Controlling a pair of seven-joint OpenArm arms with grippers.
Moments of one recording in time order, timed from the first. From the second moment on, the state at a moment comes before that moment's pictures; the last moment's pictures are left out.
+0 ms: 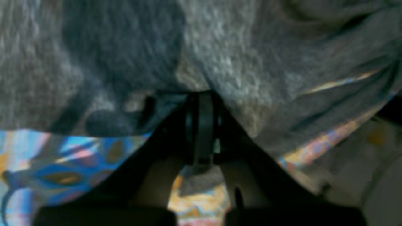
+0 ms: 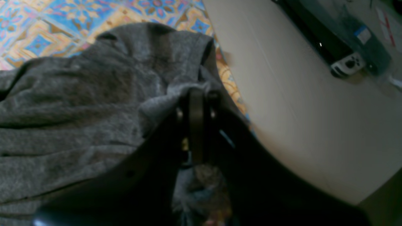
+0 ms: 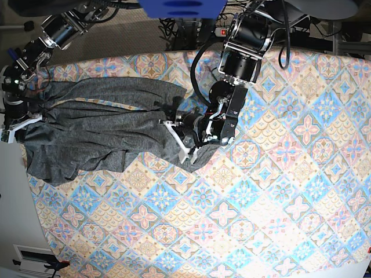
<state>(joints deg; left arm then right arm) -13.1 7.9 16.0 73.6 -28.4 2.3 67.5 -0.1 11.0 51.1 93.1 1.1 36.3 -33.3</state>
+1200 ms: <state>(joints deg) -15.1 -14.2 16.2 102.1 -67.5 12.5 67.5 -0.2 10.9 51.3 96.2 1.0 36.3 -33.2</state>
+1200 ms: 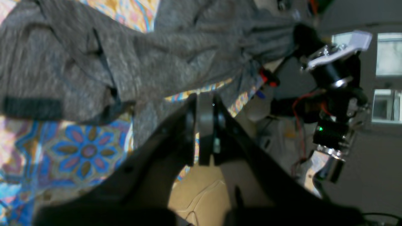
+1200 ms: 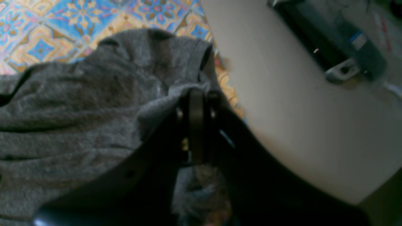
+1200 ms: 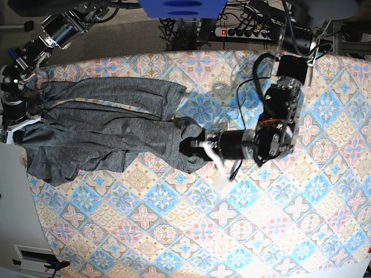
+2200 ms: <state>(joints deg) -13.2 -11.3 30.2 105.6 -38.9 15.4 68.1 -4.7 8.0 51.3 98.8 1.2 36.2 -33.2</state>
